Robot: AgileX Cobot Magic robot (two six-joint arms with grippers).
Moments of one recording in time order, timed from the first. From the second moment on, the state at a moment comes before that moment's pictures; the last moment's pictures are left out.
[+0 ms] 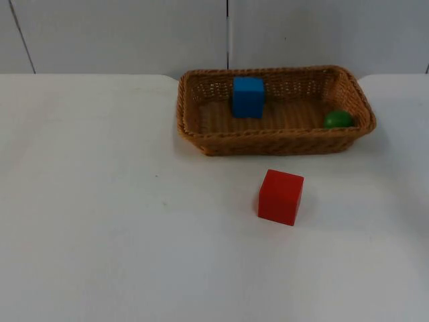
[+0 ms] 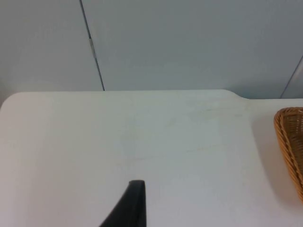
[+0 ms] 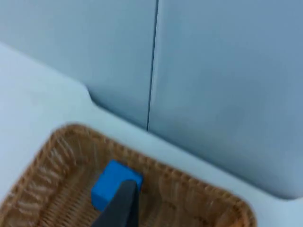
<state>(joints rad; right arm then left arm) 0.28 1.88 -1.77 0.14 0.55 -0.29 -0.11 1.23 -1.20 0.11 0.65 -0.16</state>
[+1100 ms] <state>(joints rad) -0.13 1.16 -1.26 0.10 0.62 -0.23 -0.11 1.10 -1.20 0.14 0.55 -0.16</state>
